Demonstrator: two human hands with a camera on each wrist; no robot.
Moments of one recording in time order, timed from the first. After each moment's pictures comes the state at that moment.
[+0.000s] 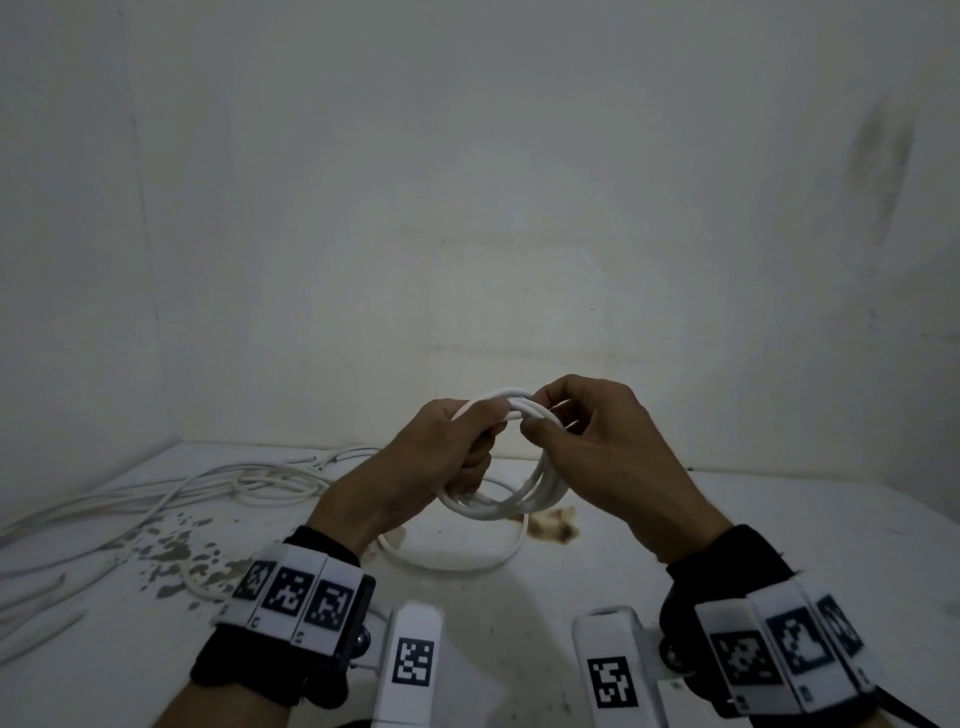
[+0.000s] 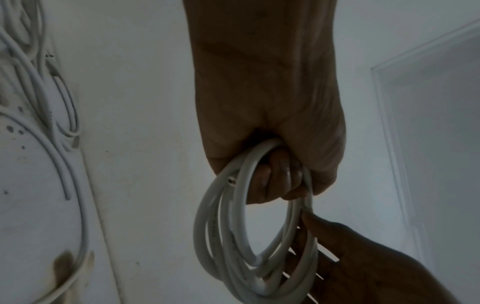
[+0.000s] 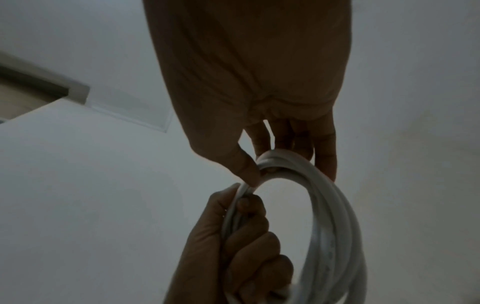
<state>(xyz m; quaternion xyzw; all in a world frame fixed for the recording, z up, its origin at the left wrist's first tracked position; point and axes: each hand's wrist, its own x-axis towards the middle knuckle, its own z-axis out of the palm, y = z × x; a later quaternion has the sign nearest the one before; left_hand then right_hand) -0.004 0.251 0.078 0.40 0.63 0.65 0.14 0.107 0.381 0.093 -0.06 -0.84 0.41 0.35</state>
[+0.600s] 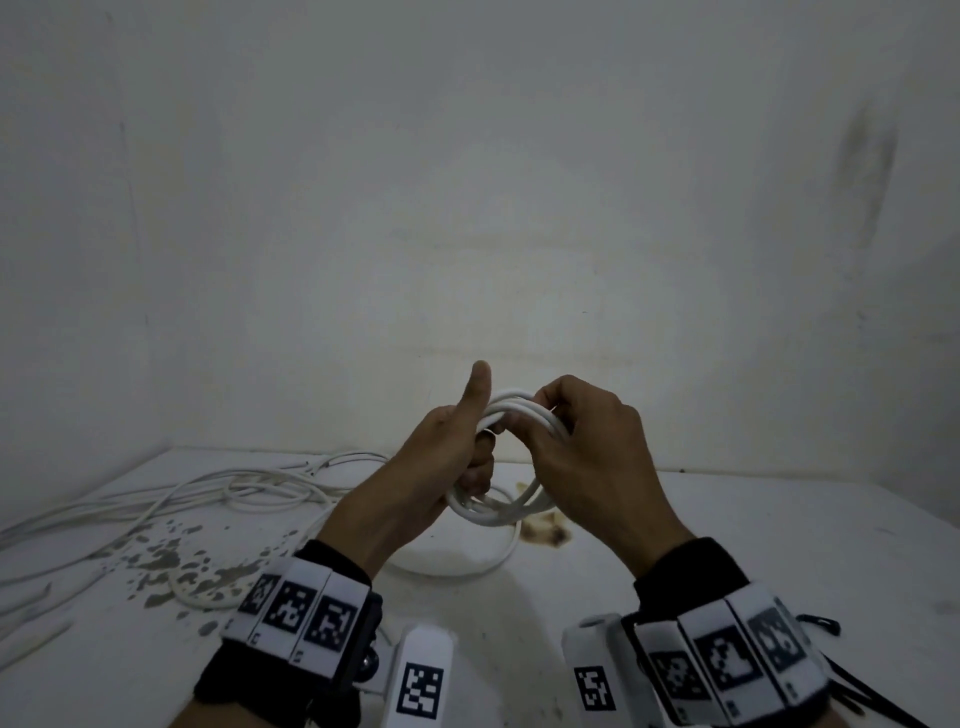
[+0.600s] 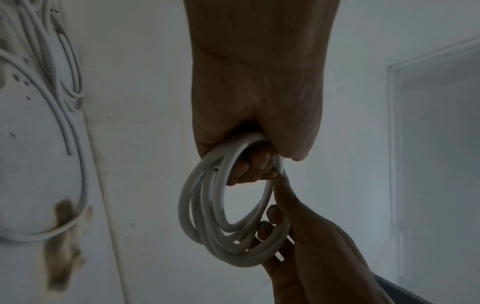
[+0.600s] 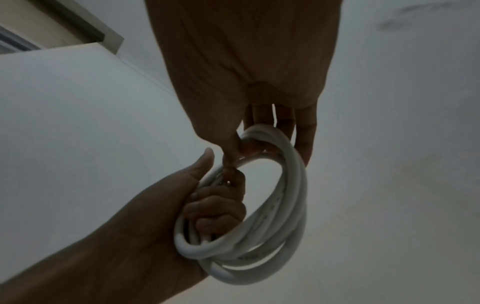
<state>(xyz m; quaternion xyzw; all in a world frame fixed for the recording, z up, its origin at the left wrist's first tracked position) 0.010 0.264 0.078 0.35 0.62 0.68 0.17 0.096 0.381 0.081 -0.07 -0.85 0.29 0.44</state>
